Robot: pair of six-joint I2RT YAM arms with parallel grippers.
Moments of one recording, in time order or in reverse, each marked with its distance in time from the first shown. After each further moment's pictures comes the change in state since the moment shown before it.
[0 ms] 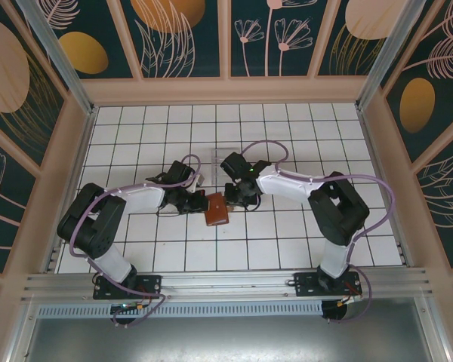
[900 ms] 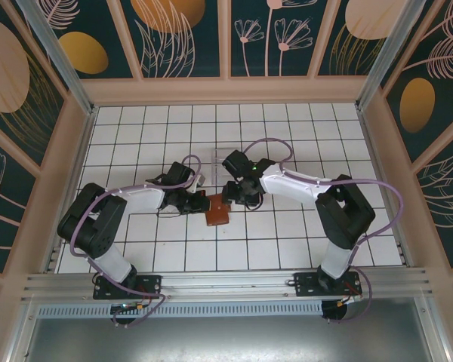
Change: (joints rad) left arm 0.000 0.006 -0.023 0.058 0.035 0.000; right arm 0.002 -0.045 0.008 -0.037 0.003 0.026
